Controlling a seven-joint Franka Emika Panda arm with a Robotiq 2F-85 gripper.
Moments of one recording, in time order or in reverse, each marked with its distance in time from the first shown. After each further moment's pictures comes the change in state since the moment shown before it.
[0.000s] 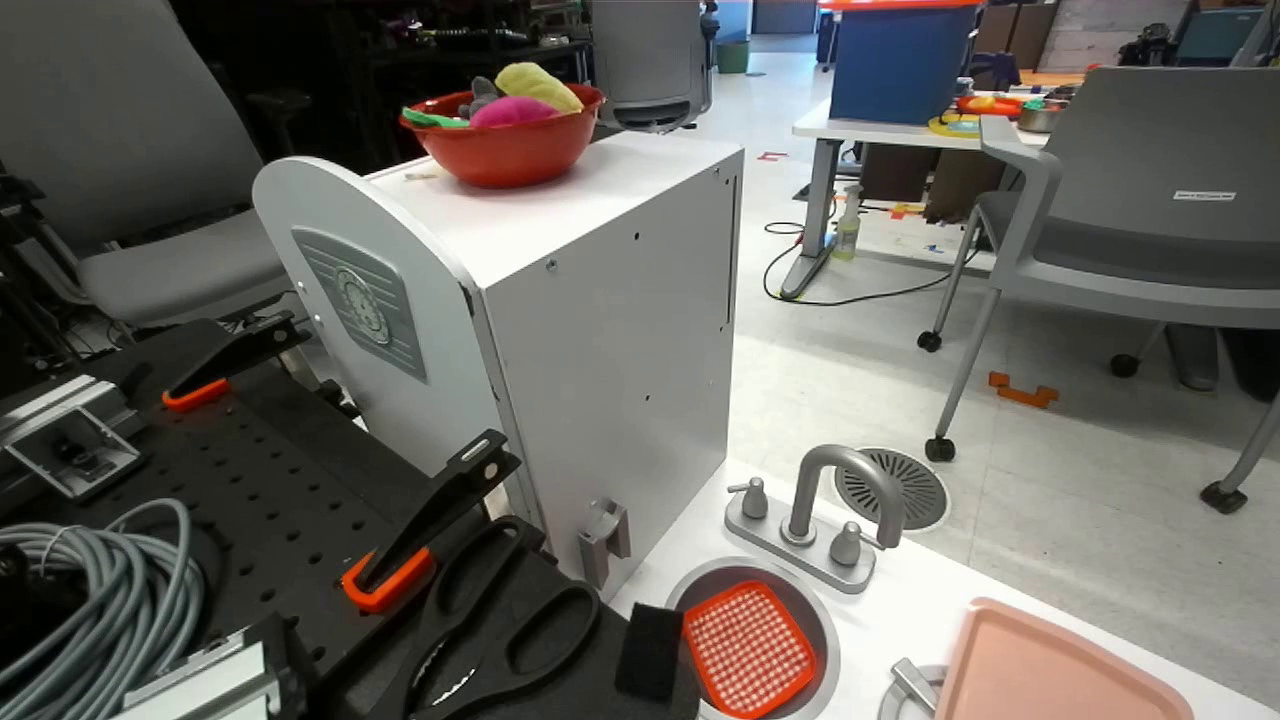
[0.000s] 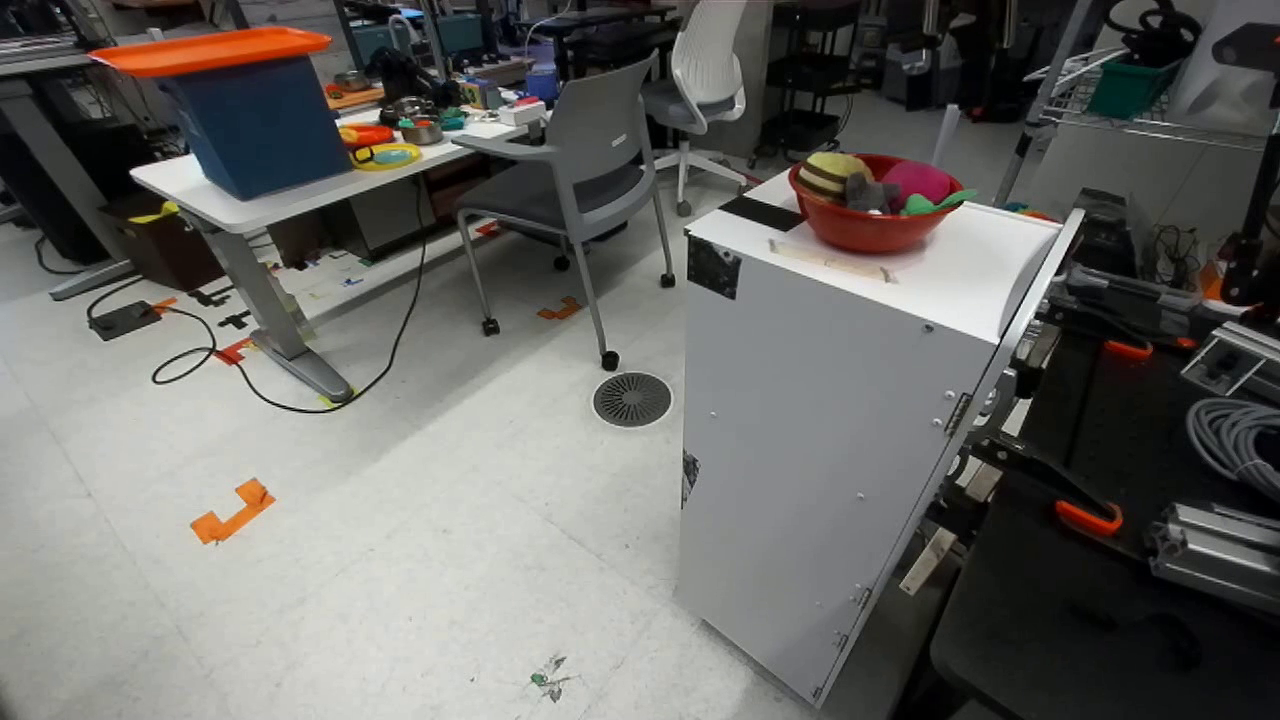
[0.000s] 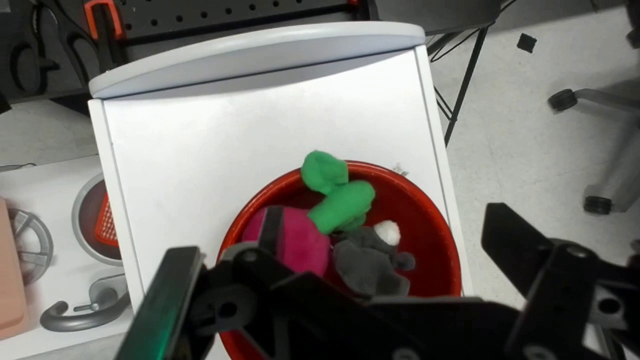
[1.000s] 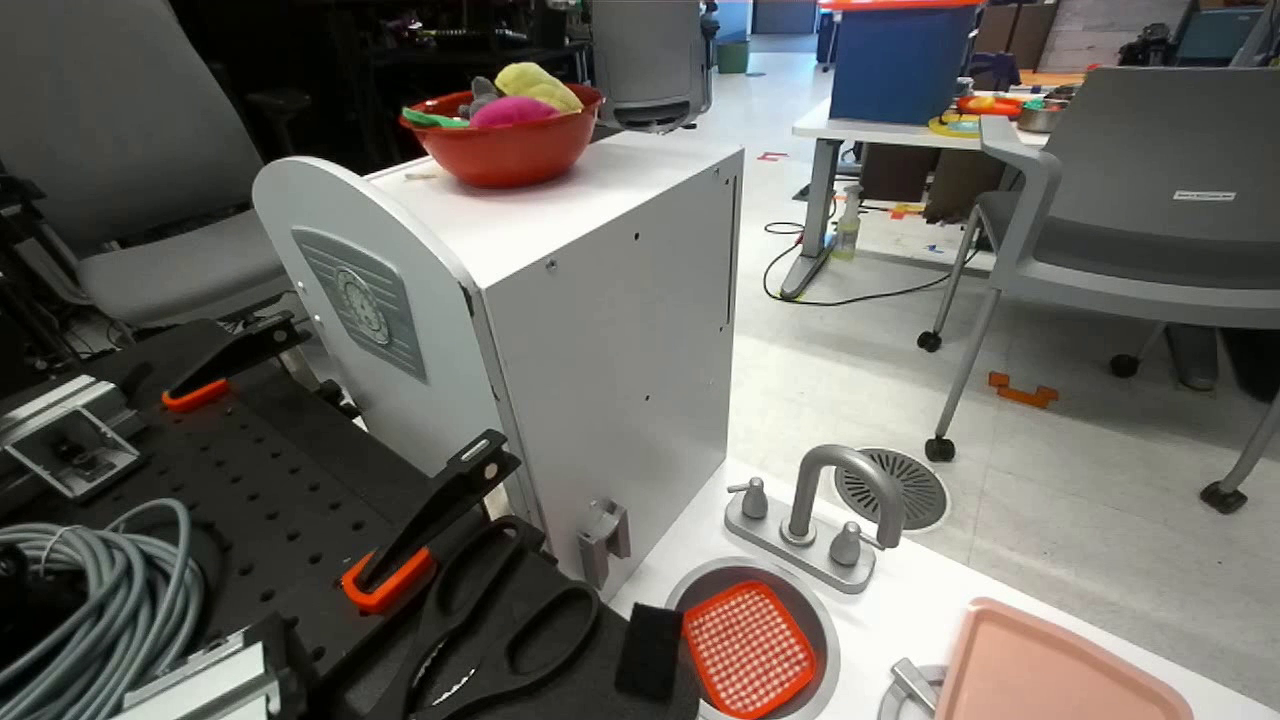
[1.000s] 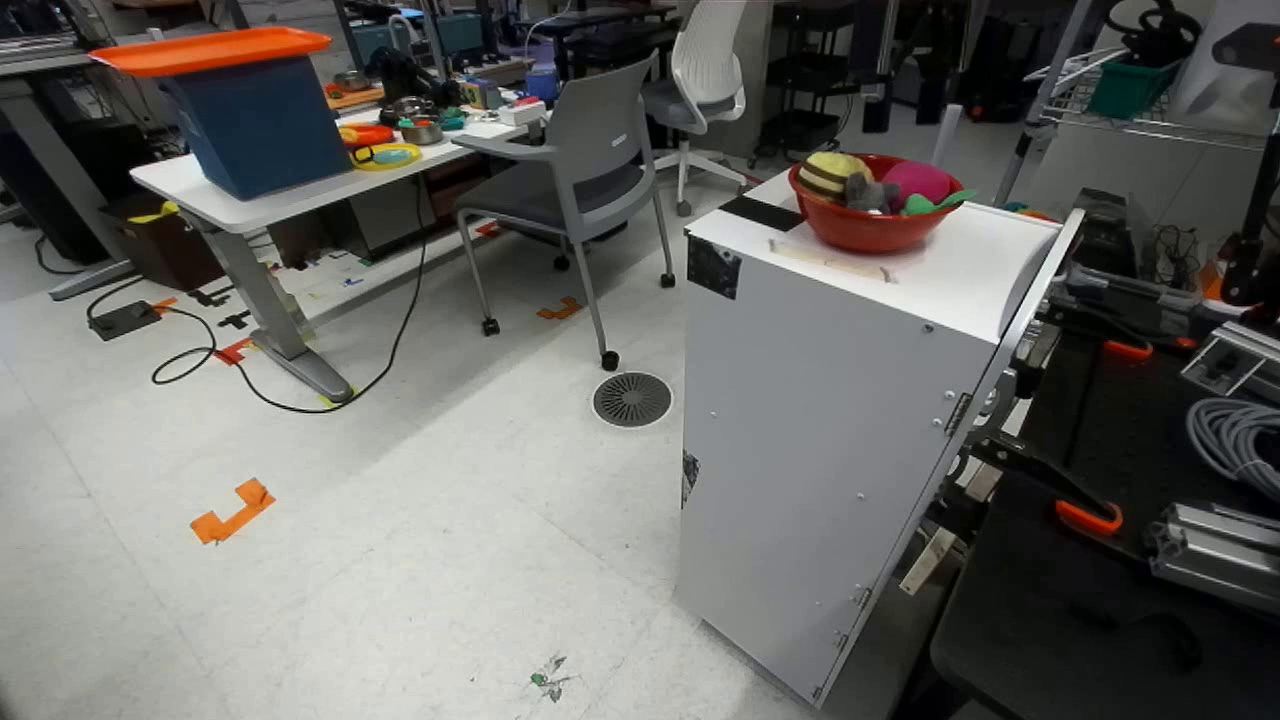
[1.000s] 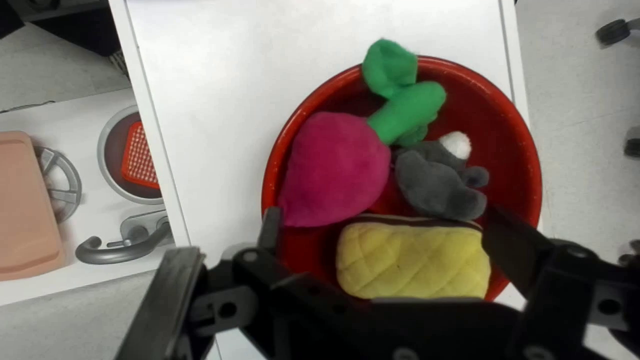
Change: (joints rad) arm -0.018 0.067 -0.016 0.010 -0.054 0.178 -0.002
